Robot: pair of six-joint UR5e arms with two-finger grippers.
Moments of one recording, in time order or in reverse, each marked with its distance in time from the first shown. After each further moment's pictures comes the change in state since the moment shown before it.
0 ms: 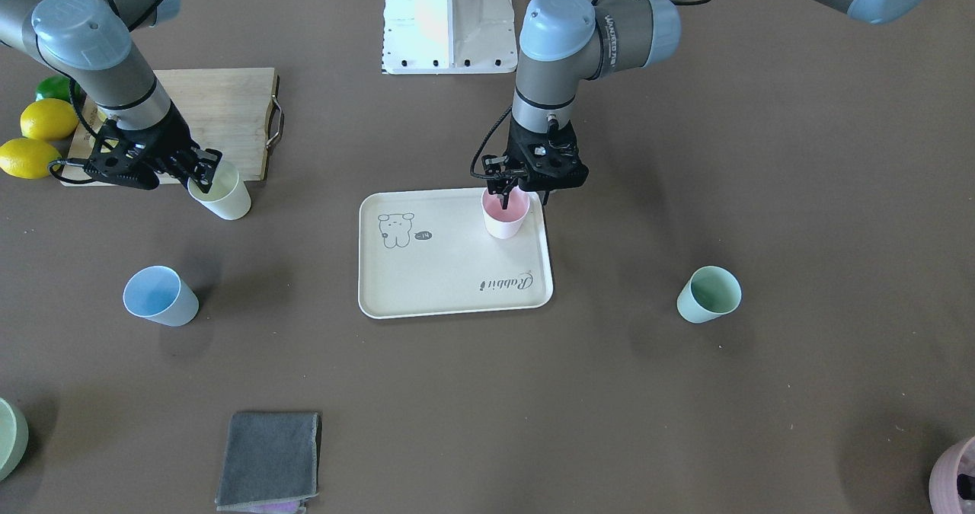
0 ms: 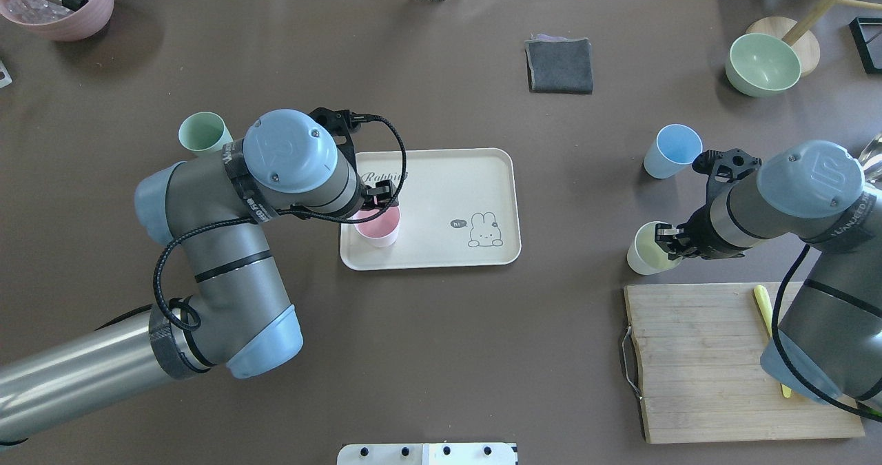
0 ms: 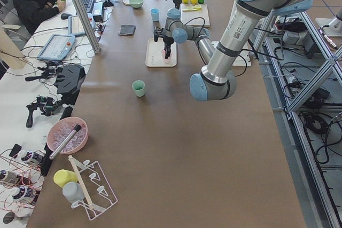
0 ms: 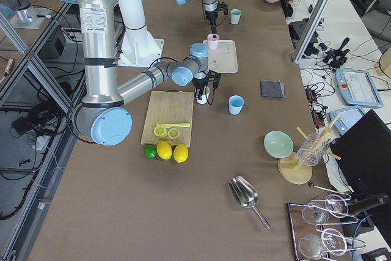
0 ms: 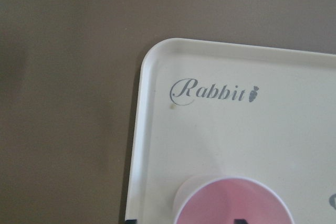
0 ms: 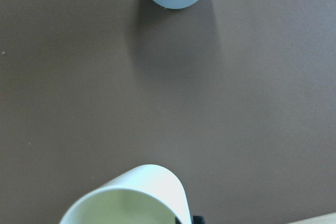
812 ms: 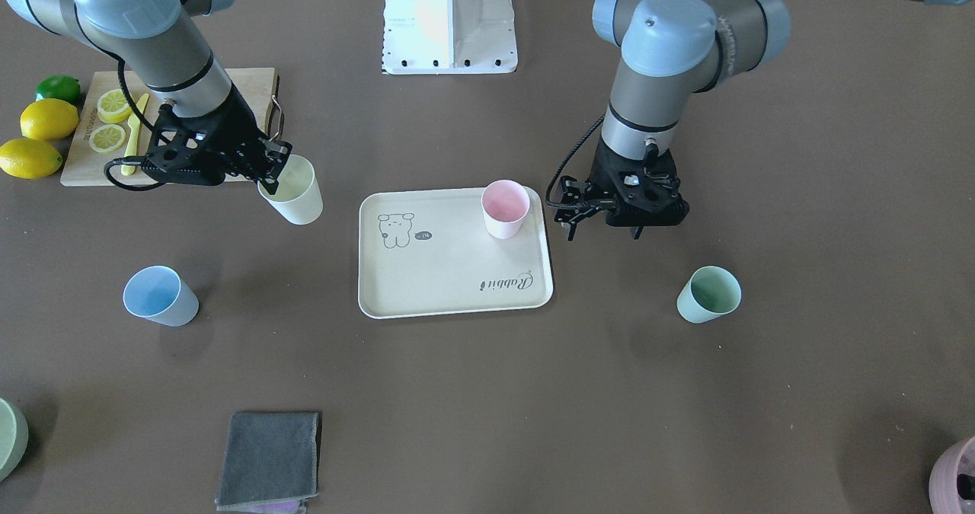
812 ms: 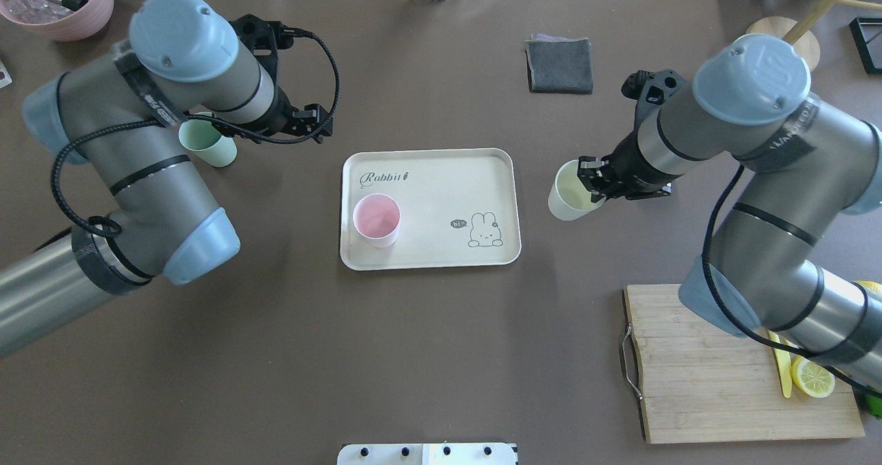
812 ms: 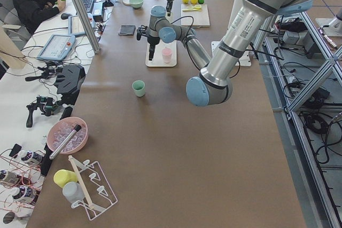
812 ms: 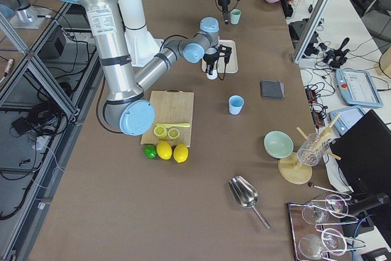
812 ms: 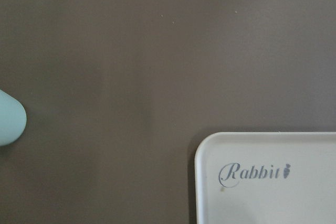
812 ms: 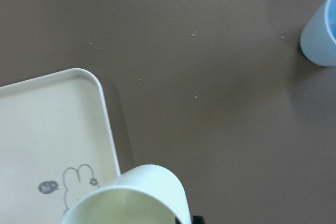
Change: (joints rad) left arm -0.238 0.062 -0.027 0.025 -0.130 0.329; right arm 0.065 0.360 -0.030 -0.209 0.074 -0.001
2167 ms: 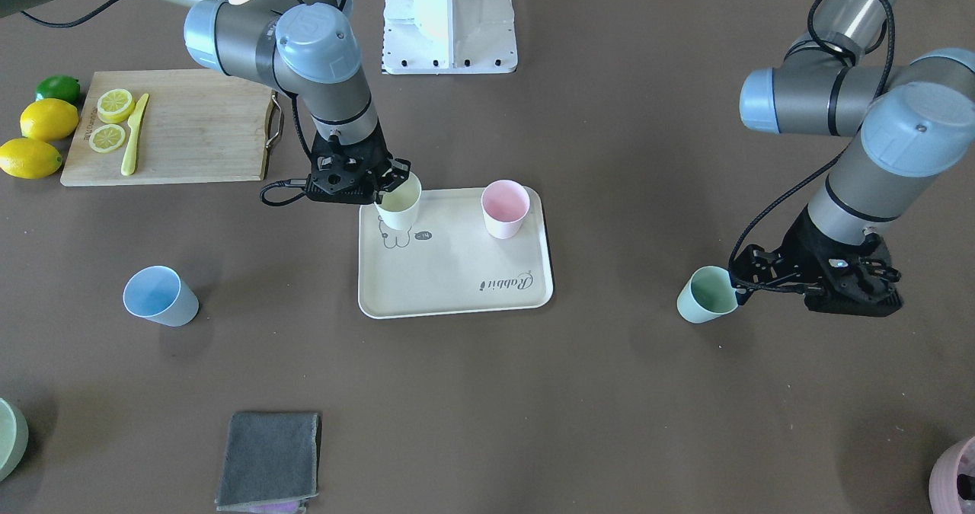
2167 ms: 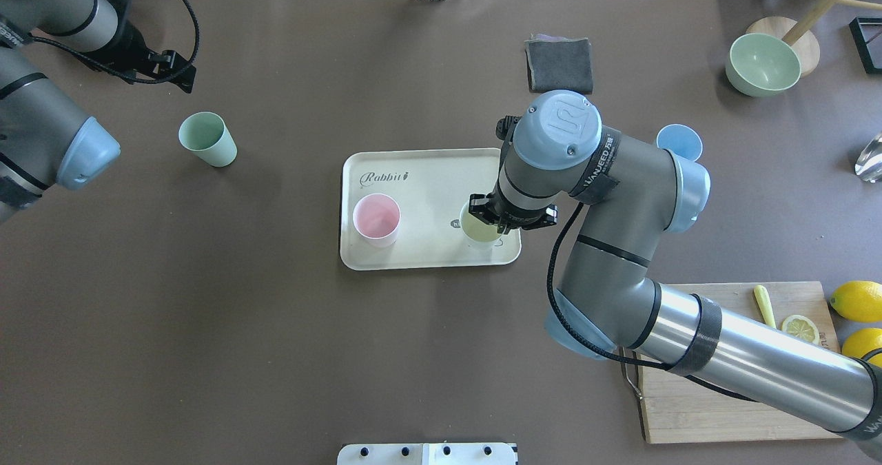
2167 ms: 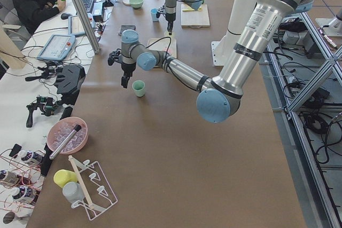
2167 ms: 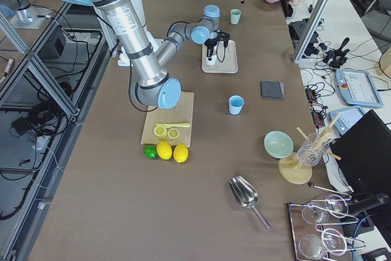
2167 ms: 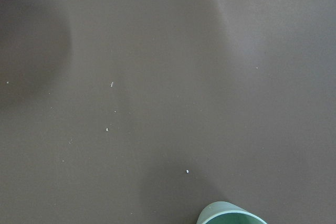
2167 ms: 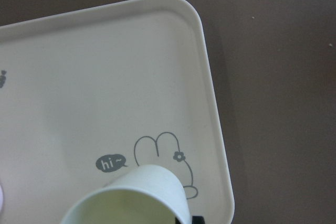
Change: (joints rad) left arm -0.250 0.129 0.190 -0.187 -0.148 0.352; right arm -0.179 0.206 -0.221 -0.019 -0.109 0.058
